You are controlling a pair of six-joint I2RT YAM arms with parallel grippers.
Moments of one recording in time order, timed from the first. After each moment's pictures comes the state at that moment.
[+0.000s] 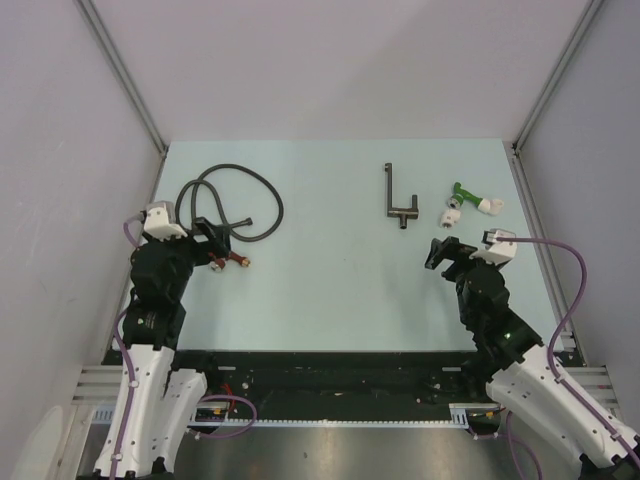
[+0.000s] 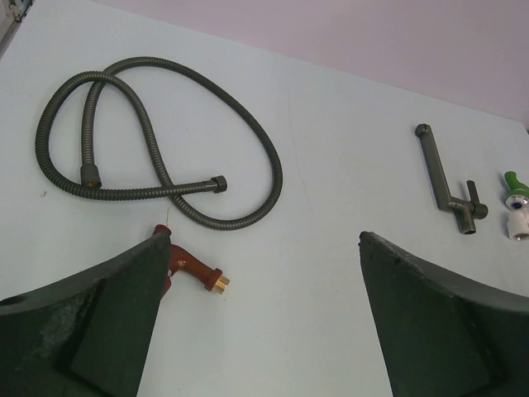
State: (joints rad) left arm -0.03 0.55 0.65 -0.26 0.06 -0.33; right arm 0.59 0.50 0.42 -0.09 0.66 0.40
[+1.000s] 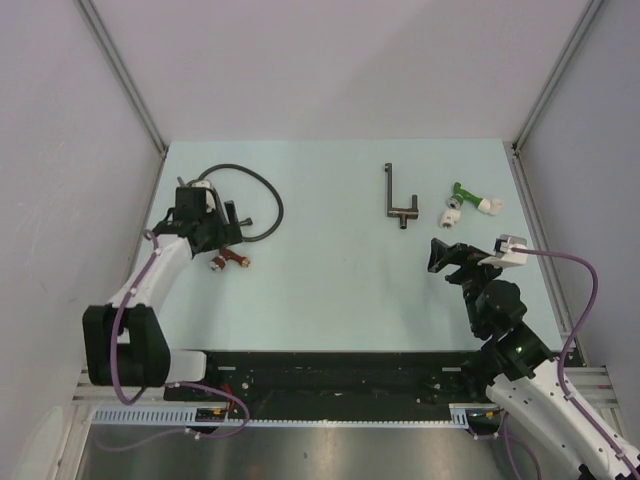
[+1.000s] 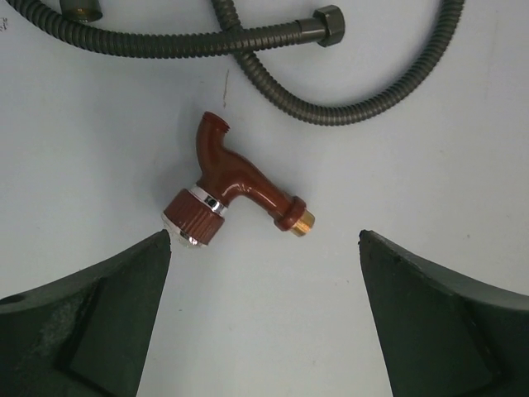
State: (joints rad) left arm -0.02 1.29 0.92 -0.50 0.00 -0.27; right arm 0.59 0.36 0.41 -0.07 0.56 0.40
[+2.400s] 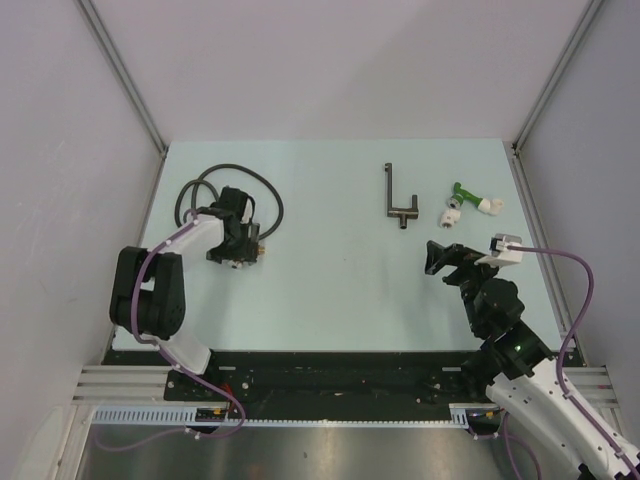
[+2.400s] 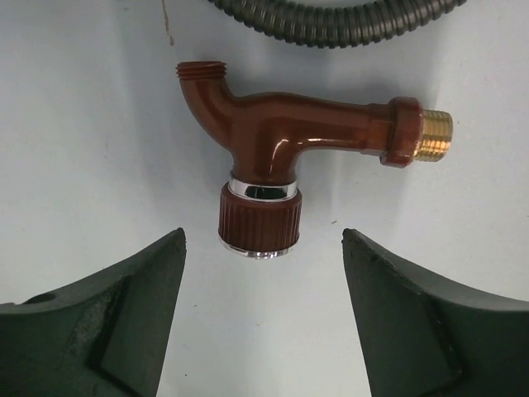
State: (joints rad) left arm -0.19 1.63 1.04 -0.63 -0.19 -0.14; right arm 0.59 0.36 0.41 -0.09 0.52 0.41
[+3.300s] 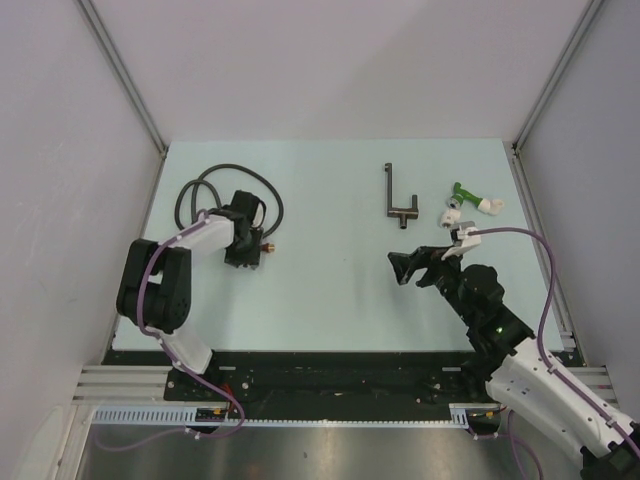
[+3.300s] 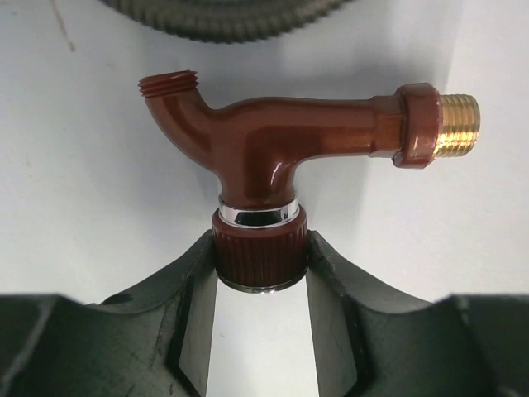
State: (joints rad) left arm -0.24 1.71 1.04 -0.61 -0.15 -0.16; right arm 0.61 0.57 0.41 0.06 0.15 0.40
